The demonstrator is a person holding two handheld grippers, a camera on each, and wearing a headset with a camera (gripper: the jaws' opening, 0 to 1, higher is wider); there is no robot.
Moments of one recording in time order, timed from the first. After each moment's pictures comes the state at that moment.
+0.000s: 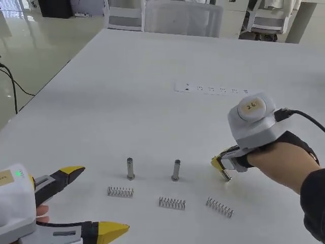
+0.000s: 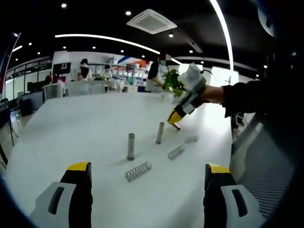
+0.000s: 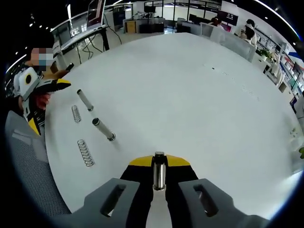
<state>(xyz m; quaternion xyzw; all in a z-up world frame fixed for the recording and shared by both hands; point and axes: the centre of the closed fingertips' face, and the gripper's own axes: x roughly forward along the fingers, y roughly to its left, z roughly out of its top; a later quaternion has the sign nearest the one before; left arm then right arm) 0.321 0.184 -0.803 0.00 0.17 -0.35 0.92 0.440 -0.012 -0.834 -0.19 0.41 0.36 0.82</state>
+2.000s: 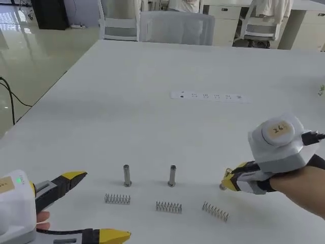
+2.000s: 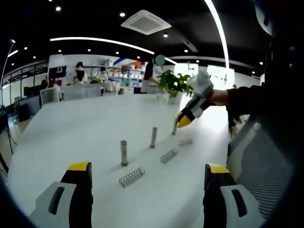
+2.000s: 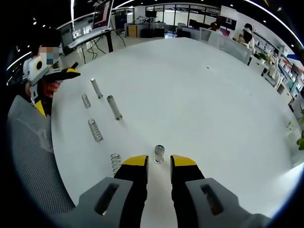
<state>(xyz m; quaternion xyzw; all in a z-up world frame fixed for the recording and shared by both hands) 0.316 0.173 -0.792 0.02 0.16 -0.36 0.92 0.405 -0.044 -0.830 -0.19 0.39 0.37 0.82</state>
